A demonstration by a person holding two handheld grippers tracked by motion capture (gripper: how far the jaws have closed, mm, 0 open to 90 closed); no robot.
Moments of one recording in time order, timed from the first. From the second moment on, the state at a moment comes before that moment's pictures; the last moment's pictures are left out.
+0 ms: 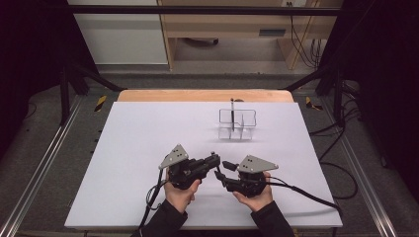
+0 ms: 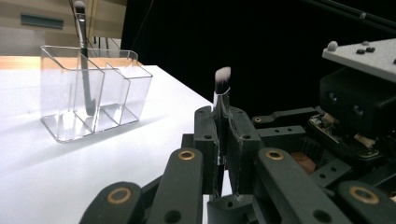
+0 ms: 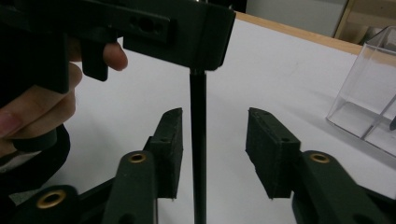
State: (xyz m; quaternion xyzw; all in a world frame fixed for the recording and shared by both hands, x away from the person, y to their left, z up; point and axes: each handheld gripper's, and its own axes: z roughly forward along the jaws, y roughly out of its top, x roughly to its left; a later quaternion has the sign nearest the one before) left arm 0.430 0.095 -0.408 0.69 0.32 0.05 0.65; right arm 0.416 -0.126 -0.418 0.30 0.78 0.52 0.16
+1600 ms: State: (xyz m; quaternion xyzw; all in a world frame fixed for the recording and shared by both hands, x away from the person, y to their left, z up) left arm 0.423 0.131 -0.393 0.74 0.29 0.10 0.59; right arm 0.417 -0.130 -0.417 0.31 0.78 0.52 0.15
